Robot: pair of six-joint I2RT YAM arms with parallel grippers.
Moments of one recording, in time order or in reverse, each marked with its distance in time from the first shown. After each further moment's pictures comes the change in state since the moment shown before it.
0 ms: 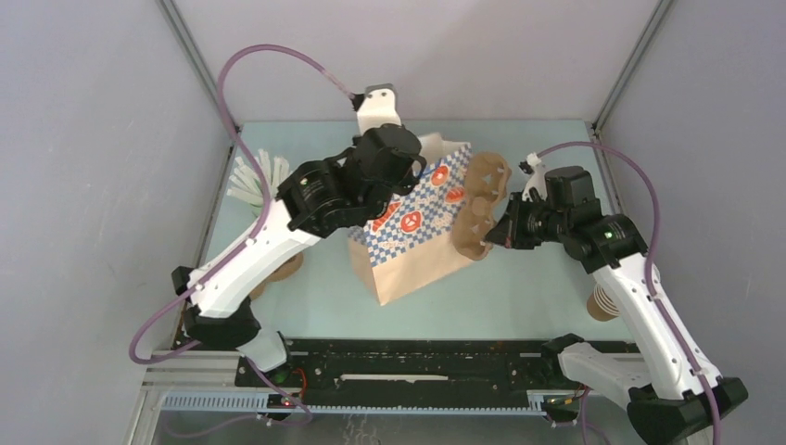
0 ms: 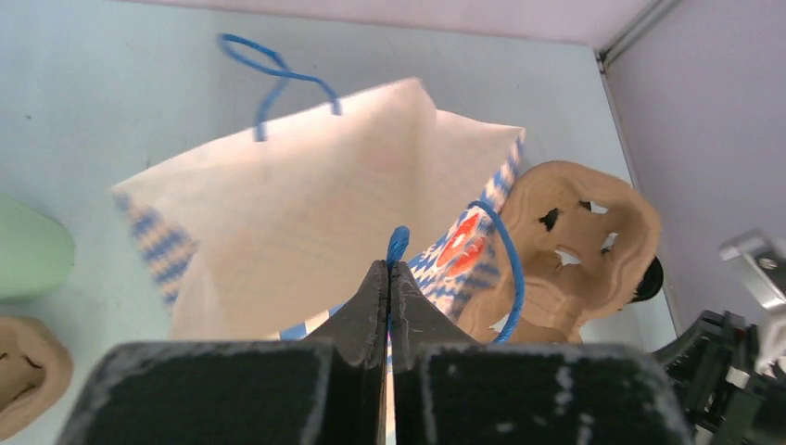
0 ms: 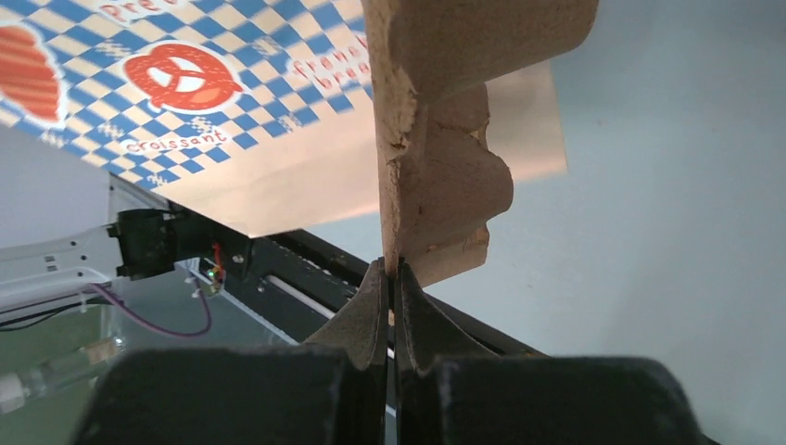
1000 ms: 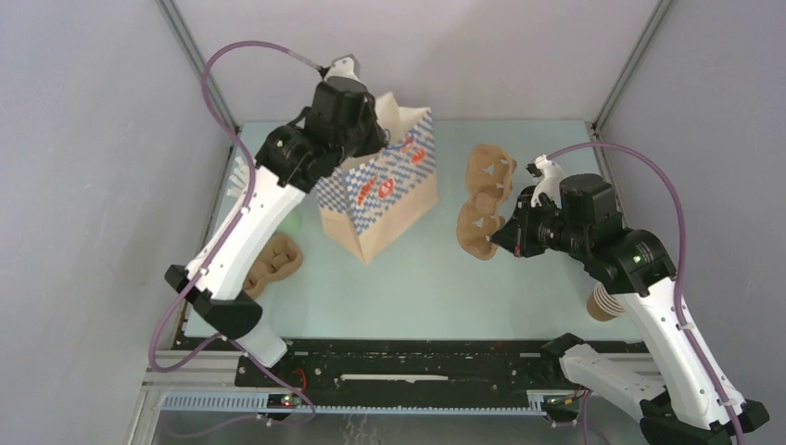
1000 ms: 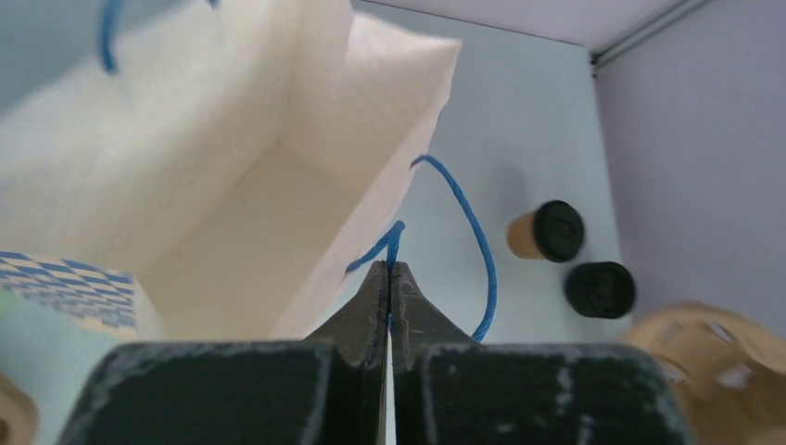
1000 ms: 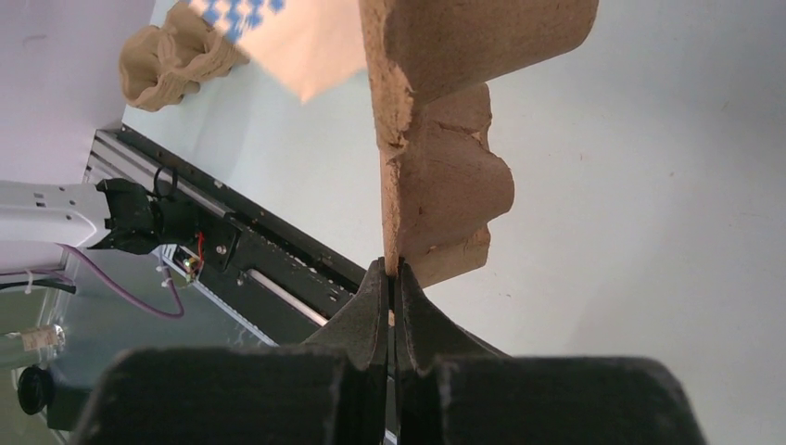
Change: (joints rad) left arm 0.457 0.020 -0.057 0.114 0.497 0.079; right arm 0.110 -0.076 0.092 -0.041 0.083 -0.063
